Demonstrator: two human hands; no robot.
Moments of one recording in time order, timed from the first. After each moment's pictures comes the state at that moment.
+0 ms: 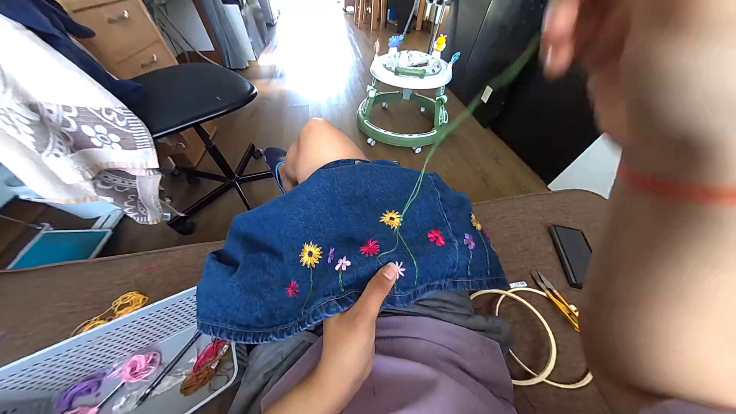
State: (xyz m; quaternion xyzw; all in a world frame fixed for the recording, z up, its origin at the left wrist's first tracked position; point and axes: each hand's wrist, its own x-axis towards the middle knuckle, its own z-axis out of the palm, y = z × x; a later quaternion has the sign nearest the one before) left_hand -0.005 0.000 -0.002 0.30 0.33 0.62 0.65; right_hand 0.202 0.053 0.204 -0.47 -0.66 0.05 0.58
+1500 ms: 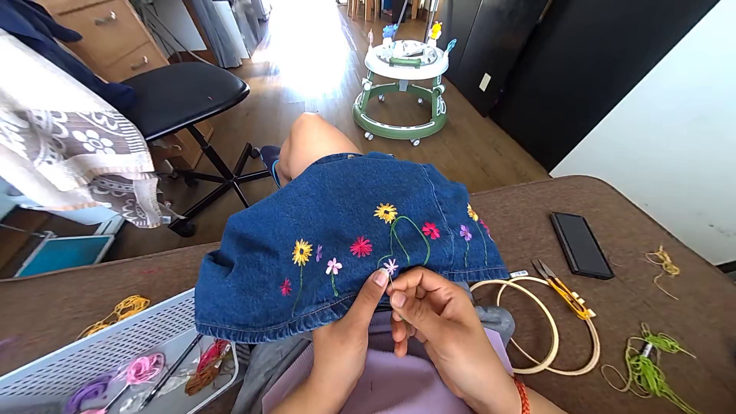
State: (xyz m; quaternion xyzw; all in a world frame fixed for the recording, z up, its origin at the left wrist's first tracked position) left_hand -0.013 -0.004 -0.021 0.37 0.31 0.64 0.60; right_hand 0.105 -0.048 -0.002 -0.37 -0.40 0.54 0.65
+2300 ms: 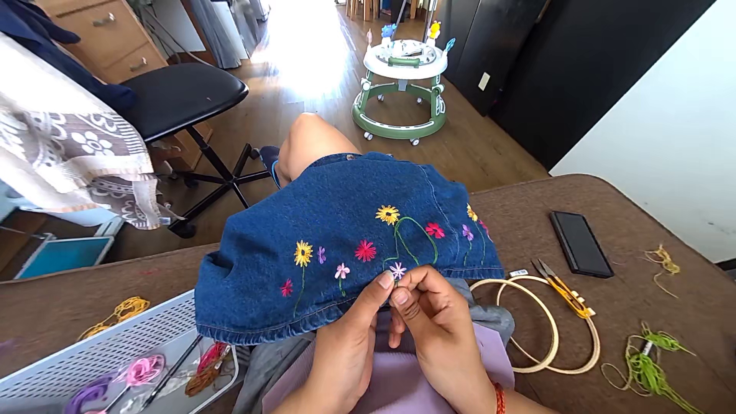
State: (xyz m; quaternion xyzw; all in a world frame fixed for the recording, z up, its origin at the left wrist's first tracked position) left_hand -0.018 -0.009 -0.002 0.31 0.30 0.52 0.74; right_hand 0.089 -0.043 -0.015 -0.39 -0.46 0.39 0.70
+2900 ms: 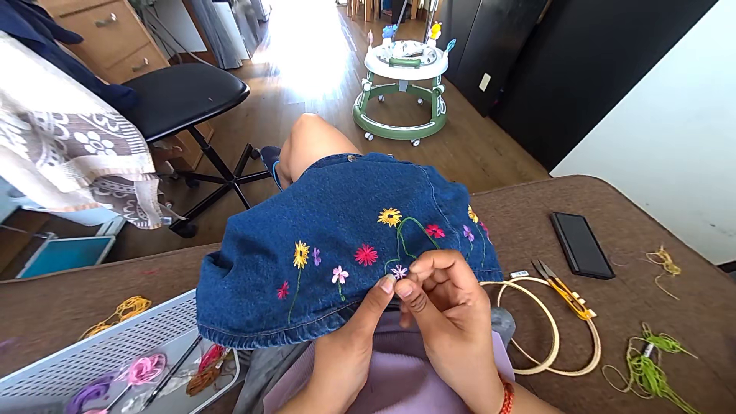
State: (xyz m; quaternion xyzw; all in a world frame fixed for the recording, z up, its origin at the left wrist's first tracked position) left_hand -0.012 -0.011 -0.010 0.36 0.28 0.63 0.63; right_hand 0.100 -0.035 -0.007 -0.40 -0.51 0.26 0.71
